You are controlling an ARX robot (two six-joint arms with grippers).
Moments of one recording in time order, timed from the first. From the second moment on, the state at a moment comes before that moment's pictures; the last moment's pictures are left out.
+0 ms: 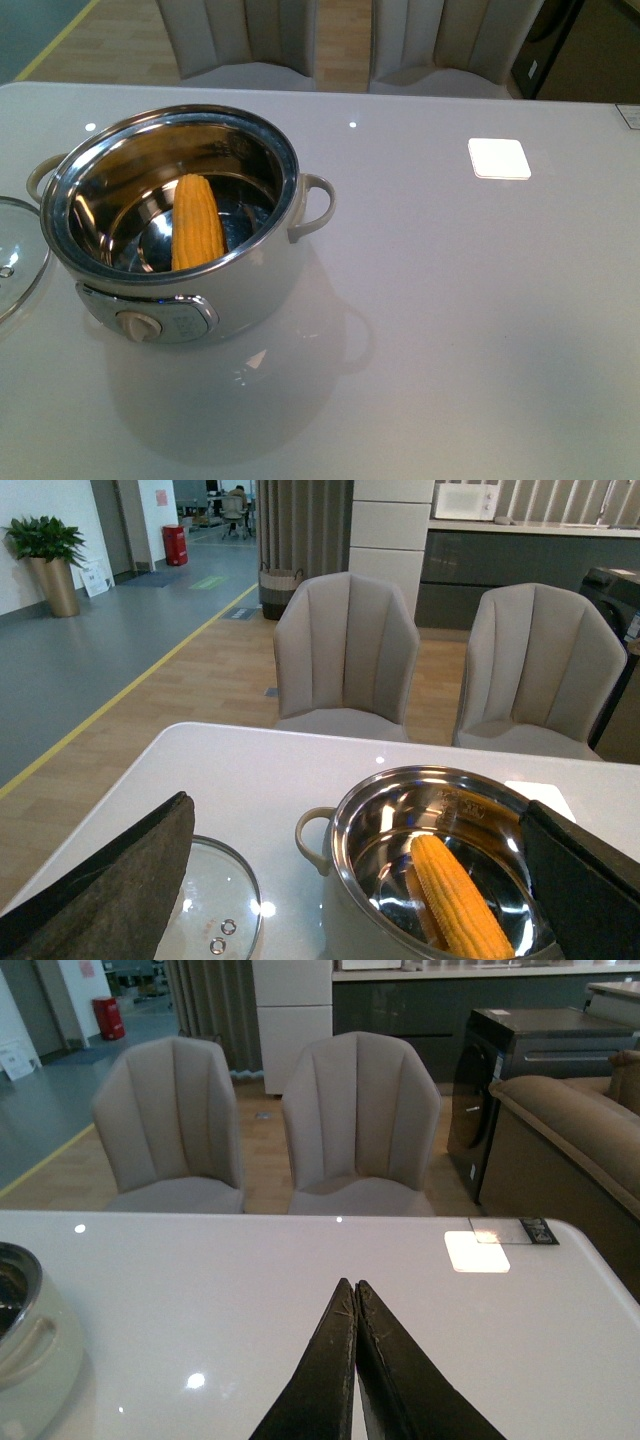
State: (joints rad) left arm 0.00 0.01 0.01 0.00 0.00 -0.01; right arm 0.00 0.36 0.02 0.36 0.00 0.01
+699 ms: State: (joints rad) left arm 0.00 0.01 0.01 0.00 0.00 -0.01; right arm 0.00 0.02 0.02 0.01 0.00 0.01
